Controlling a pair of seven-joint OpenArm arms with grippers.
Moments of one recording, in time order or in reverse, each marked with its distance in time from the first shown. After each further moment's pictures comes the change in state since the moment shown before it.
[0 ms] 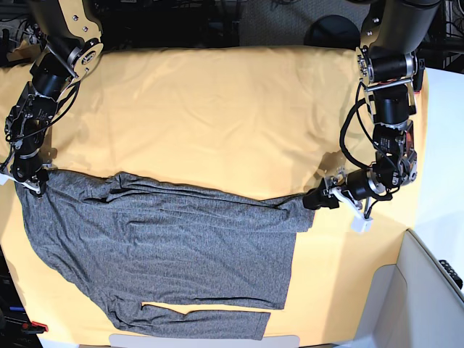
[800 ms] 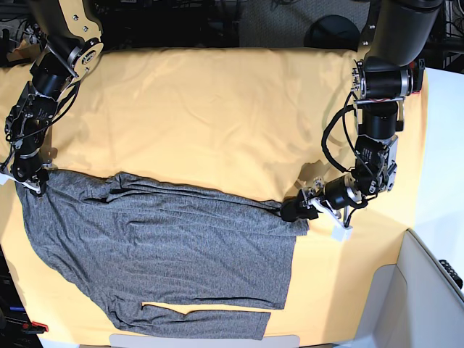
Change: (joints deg) left arm -5.9 1.6 9.1 -13.4 -2.0 -0.5 -12.6; right arm -0.2 0.0 0.0 0.1 0.0 0.1 -0.1
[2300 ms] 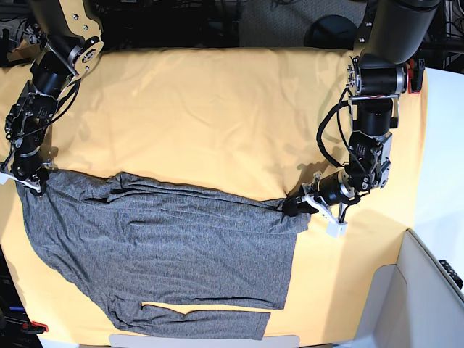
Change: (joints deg) left arm 1.1 1.8 0.0 0.0 1.7 2.2 -2.5; right arm -1.2 0.0 -0.1 0.8 0.2 0.7 0.0
